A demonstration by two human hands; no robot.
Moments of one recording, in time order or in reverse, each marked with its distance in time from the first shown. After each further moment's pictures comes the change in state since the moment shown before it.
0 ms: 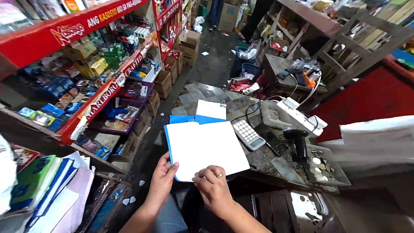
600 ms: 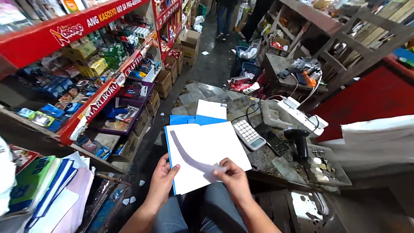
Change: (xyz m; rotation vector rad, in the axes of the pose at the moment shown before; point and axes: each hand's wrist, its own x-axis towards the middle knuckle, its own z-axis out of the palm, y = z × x) left_hand 0.002 -0.005 -0.002 -0.027 -0.003 -0.014; right_hand 0.006 0.023 -0.030 0.936 0.273 0.647
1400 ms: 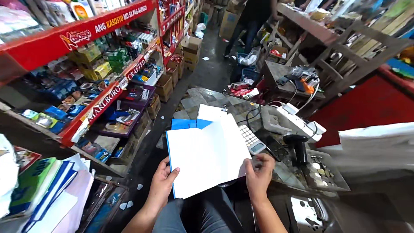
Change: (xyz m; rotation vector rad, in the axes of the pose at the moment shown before) left_hand 0.002 -0.001 -0.005 0.027 0.023 -0.018; right_hand 0.020 0.004 -0.054 -0.721 0.455 -0.349
